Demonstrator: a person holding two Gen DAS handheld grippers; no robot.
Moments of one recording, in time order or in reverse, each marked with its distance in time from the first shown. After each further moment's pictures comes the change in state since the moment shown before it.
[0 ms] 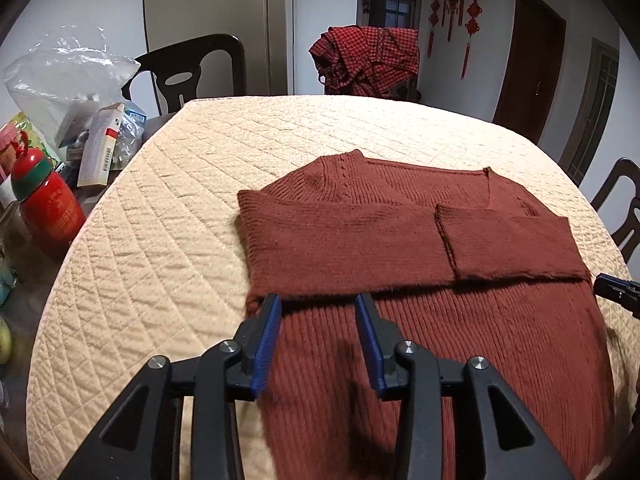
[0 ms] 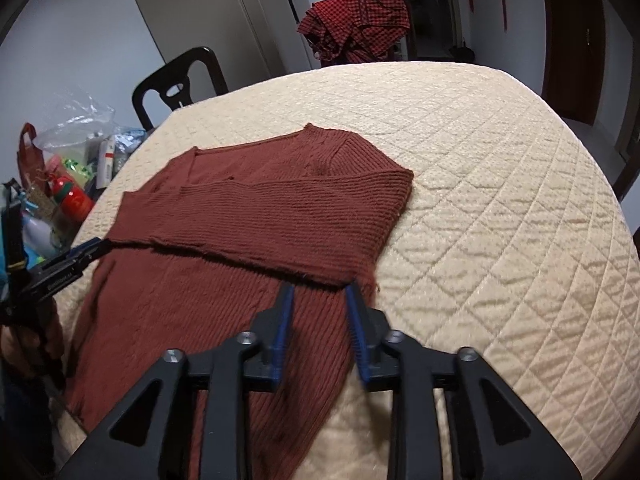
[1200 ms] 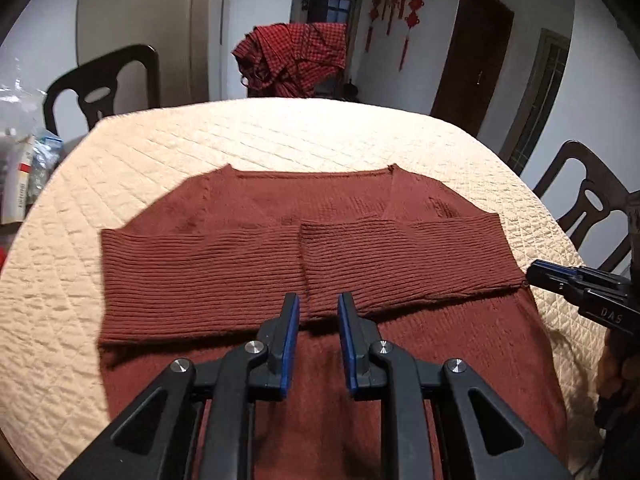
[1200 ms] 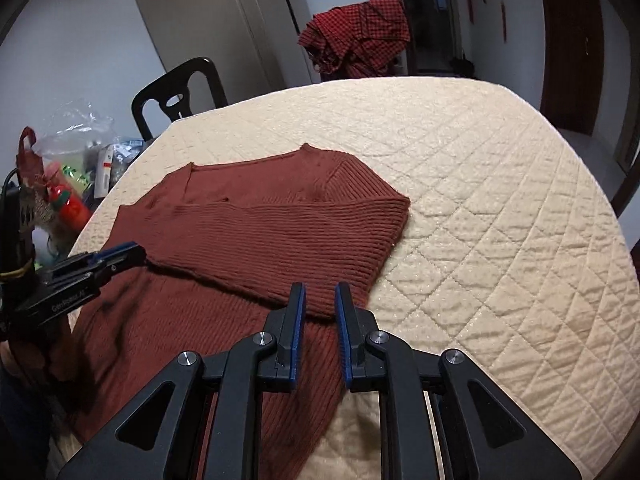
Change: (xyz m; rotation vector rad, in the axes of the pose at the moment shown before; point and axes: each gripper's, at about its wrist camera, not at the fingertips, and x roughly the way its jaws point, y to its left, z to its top) left arm 0.013 -0.072 0.021 0.083 0.001 -0.201; right arm 0.007 0.000 0.015 -0.037 -0.042 -0.028
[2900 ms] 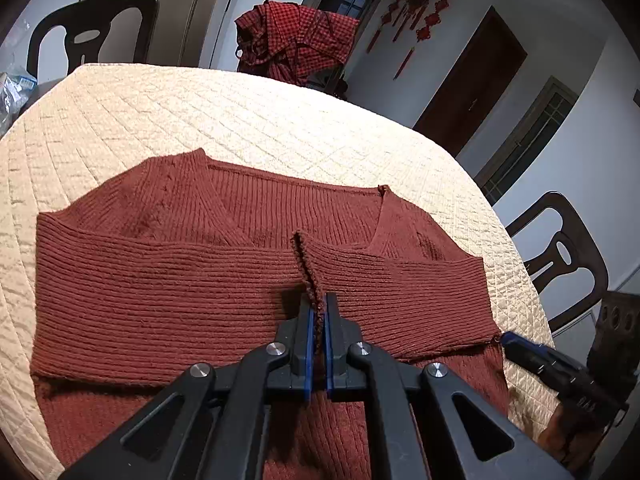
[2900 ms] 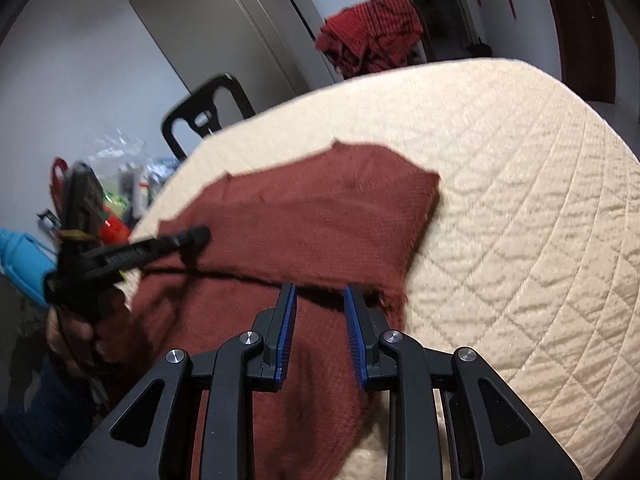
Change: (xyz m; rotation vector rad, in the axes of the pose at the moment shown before) left arm 0.036 0.010 0.022 -0.185 0.052 -0.191; right arm -0.006 -0.007 -0.005 0.114 -0.064 0.195
